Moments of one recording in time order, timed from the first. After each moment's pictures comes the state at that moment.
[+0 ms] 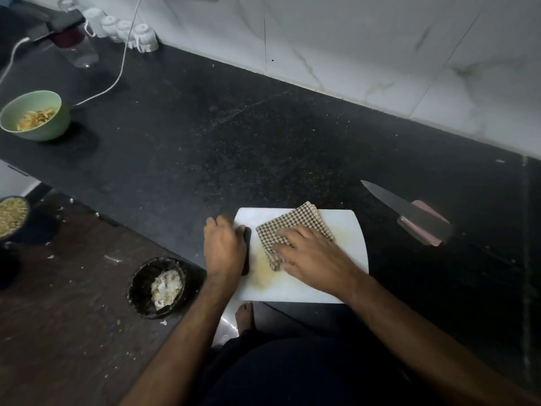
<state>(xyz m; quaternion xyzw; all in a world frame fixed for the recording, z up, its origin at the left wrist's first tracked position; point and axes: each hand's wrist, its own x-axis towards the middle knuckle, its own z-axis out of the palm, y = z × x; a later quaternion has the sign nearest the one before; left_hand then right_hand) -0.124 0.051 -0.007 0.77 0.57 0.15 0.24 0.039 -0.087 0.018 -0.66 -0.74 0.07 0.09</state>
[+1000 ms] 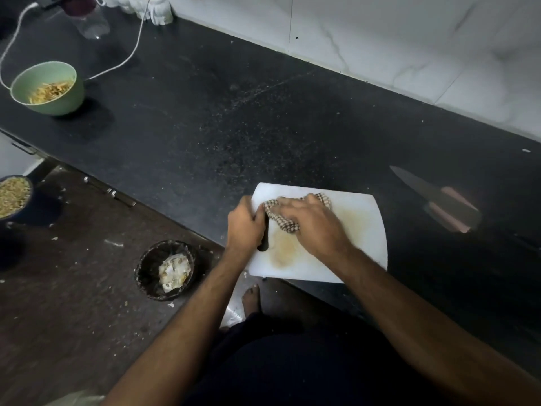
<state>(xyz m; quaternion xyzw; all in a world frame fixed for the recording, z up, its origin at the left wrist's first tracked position) -0.145 0.072 0.000 0.72 0.54 0.15 0.42 -0.010 -0.028 0.032 -0.77 -0.60 0.15 0.16</state>
